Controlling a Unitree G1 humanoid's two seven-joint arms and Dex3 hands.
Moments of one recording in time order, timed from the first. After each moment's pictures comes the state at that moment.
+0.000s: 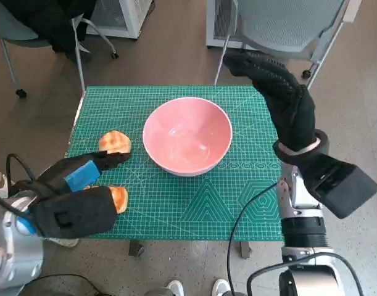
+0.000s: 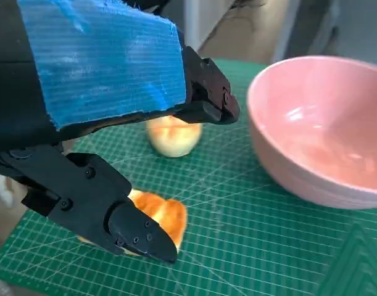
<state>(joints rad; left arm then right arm) -0.27 0.91 -0.20 -0.53 0.42 0.71 -0.64 -0.78 -0.12 -0.08 0.52 0.29 -0.72 0.54</state>
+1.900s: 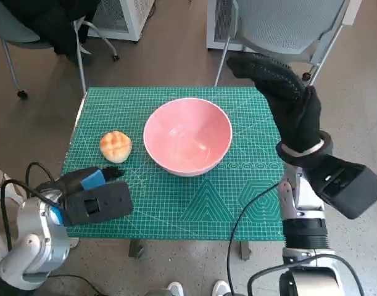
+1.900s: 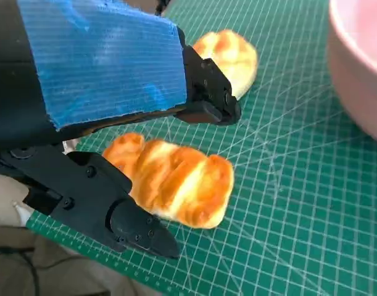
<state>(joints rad) -0.30 0.84 -0.36 -0.34 0.60 0.80 -0.73 -0.77 -0.12 -0.10 0.50 0.33 -0.68 0.59</state>
